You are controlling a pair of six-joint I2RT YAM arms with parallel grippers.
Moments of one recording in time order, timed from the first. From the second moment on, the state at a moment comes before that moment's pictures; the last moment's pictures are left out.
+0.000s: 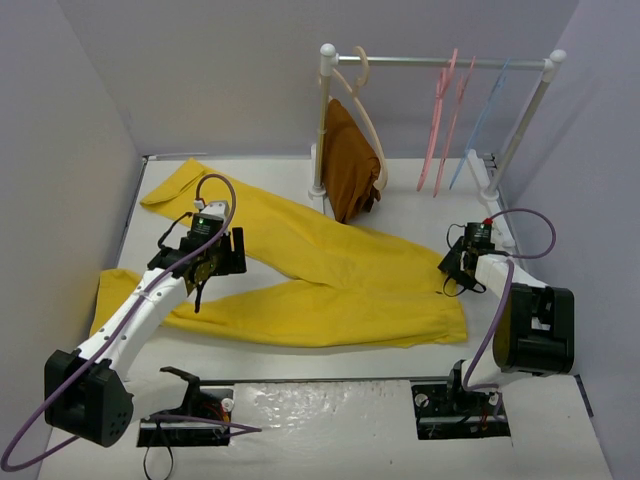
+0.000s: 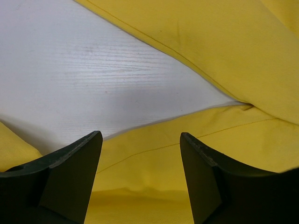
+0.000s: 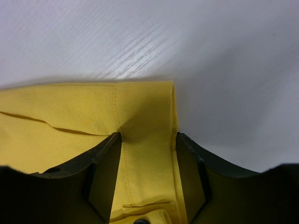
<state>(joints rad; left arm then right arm) -0.32 1.17 0.92 -0.59 -0.13 -0.33 -0.14 1.48 0.69 -0.24 0.11 0.52</state>
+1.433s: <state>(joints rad) -0.32 1.19 0.92 -0.59 -0.13 -0.33 -0.15 1.57 1.08 -0.30 0.27 0.46</state>
